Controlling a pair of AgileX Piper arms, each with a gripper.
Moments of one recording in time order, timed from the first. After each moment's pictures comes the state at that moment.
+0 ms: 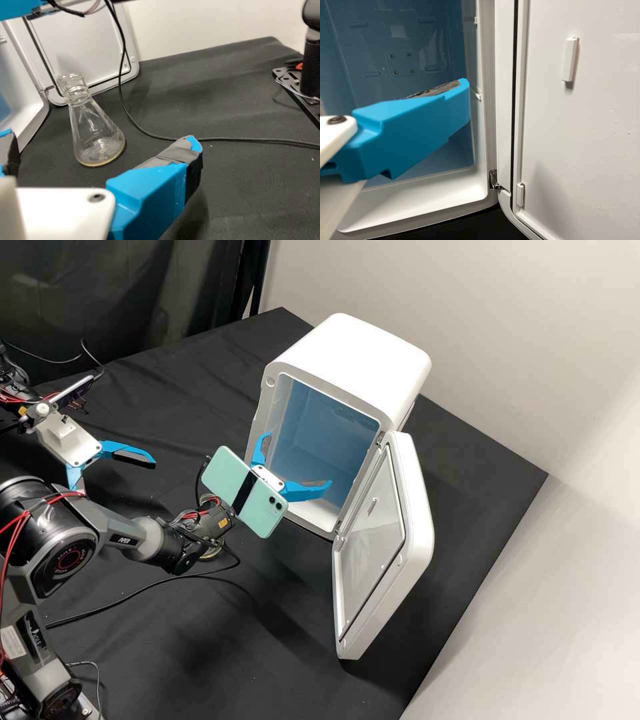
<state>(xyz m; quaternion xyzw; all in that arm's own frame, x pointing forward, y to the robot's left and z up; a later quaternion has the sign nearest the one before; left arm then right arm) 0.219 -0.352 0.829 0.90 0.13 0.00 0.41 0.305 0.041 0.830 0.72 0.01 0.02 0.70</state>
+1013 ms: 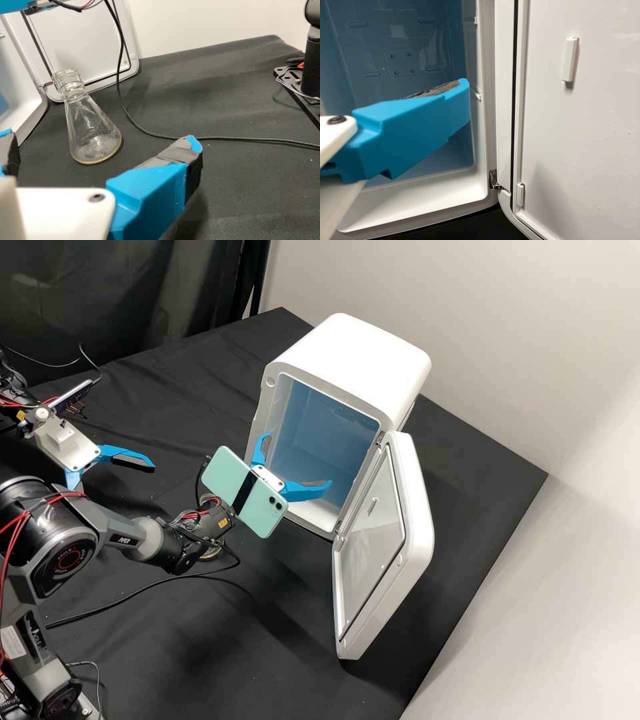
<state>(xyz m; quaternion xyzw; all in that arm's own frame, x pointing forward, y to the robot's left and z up) 0.224 -0.355 0.824 0.90 0.13 0.01 0.42 0.305 0.041 0.830 0.72 0.01 0.02 0.70</state>
